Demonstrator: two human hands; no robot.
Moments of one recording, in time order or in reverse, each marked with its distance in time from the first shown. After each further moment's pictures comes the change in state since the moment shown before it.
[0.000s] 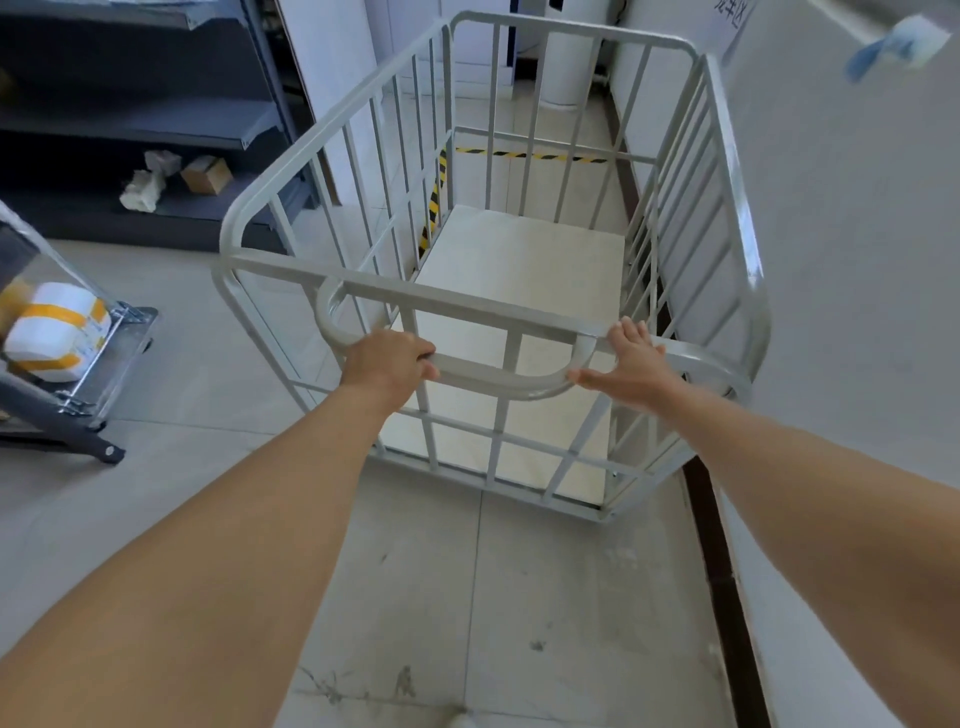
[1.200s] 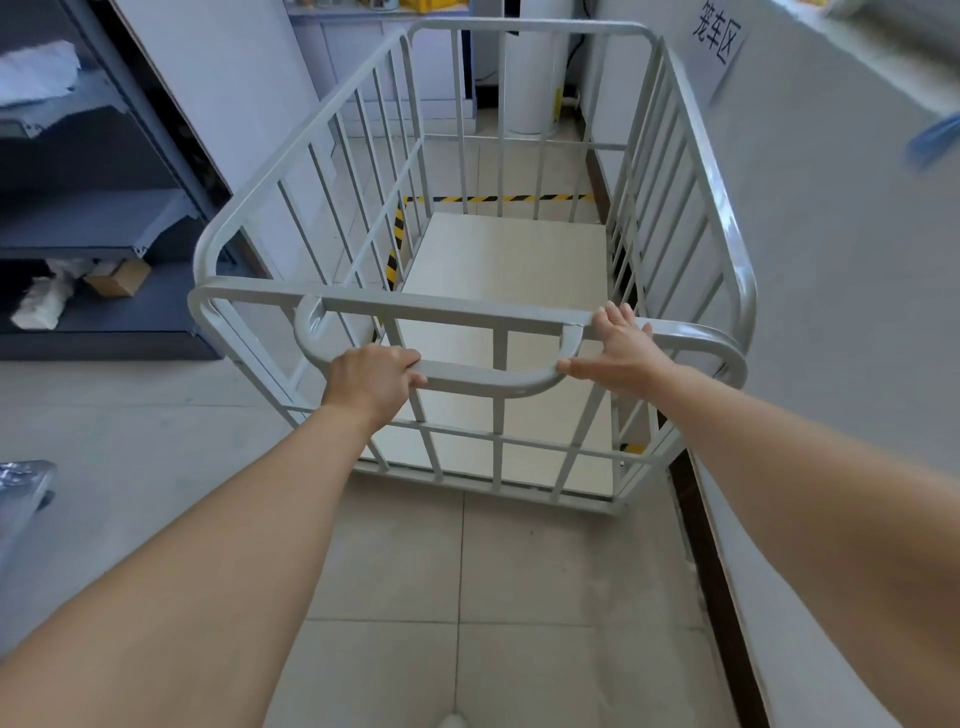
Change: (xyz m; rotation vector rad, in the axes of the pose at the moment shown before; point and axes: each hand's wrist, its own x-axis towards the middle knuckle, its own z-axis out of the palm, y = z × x) left_hand 0.431 0.080 -0.008 0.196 0.066 0.076; right_hand 0.405 0.067 -0.170 0.002 0.041 -0.013
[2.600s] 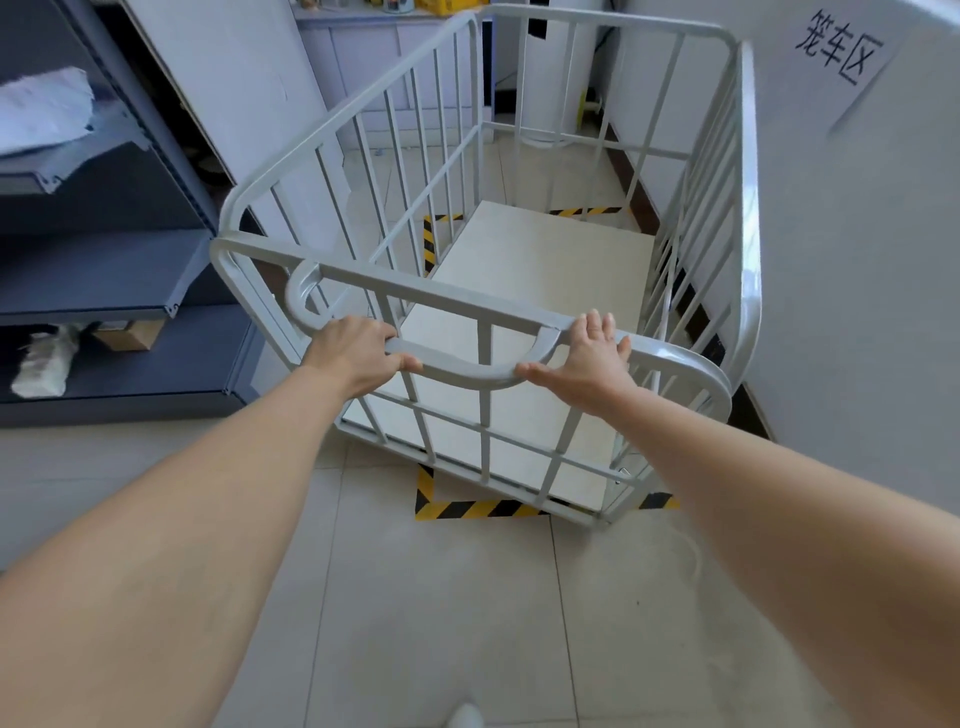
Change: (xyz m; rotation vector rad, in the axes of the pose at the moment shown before) left_hand 0.214 -0.296 -0.033 -0.013 -0.097 0.104; right_hand 0.198 -0.285 0.055 0.062 0.057 0.170
